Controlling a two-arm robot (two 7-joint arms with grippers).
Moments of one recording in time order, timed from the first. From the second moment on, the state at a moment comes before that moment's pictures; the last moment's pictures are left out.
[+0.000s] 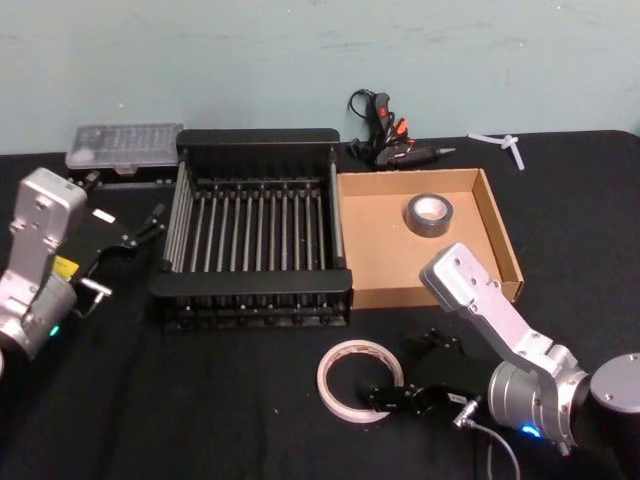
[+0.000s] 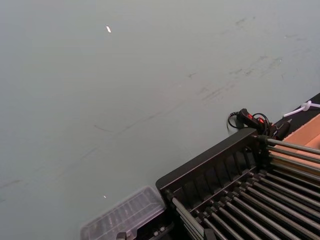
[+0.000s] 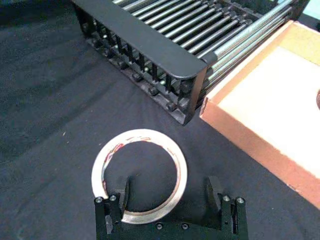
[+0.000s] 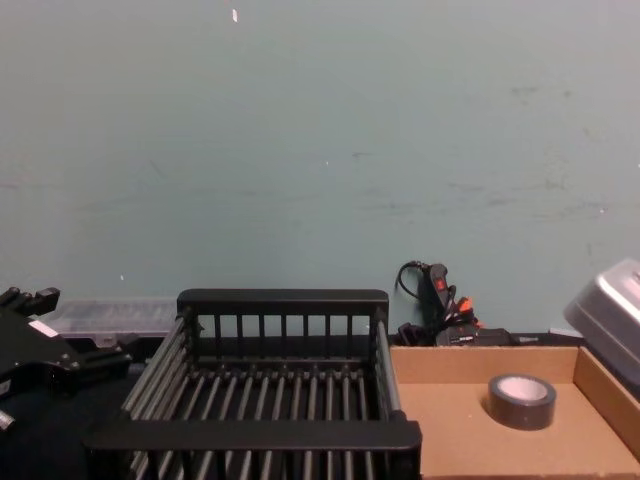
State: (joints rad) left arm -0.20 0.60 0.45 -1.41 -0.25 -0.12 0.03; right arm -0.01 0.47 -0.40 -1.82 0.15 0.61 0.41
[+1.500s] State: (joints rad) left arm -0.20 0.60 0.45 -1.41 -0.25 -0.12 0.03; right arm 0.07 0.41 -0.44 -1.68 0.12 0.50 0.41
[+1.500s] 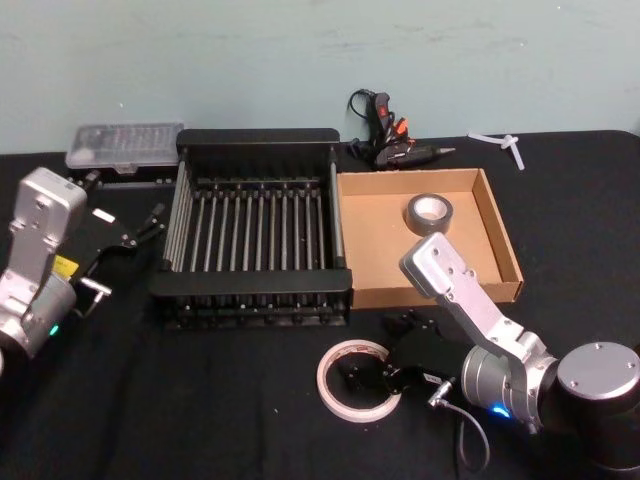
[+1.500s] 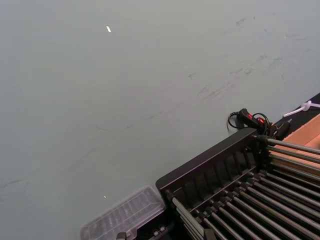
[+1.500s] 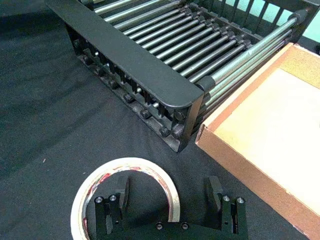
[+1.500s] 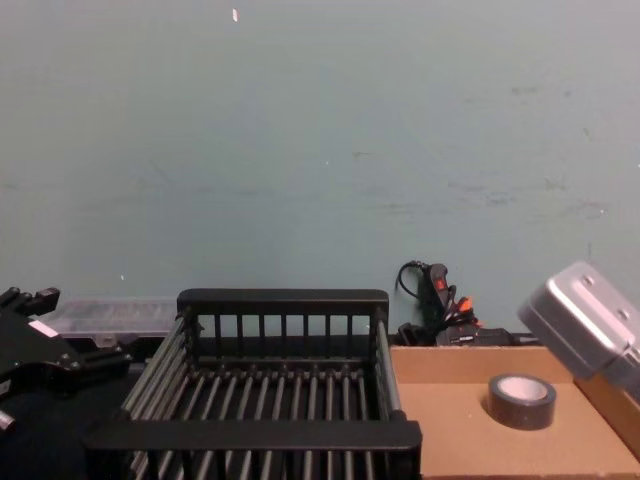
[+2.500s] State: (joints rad) left arm -0.20 0.60 0.45 -1.41 -0.25 -0.12 0.03; right arm 0.07 0.41 -0.44 -1.66 0.11 0.49 0.41
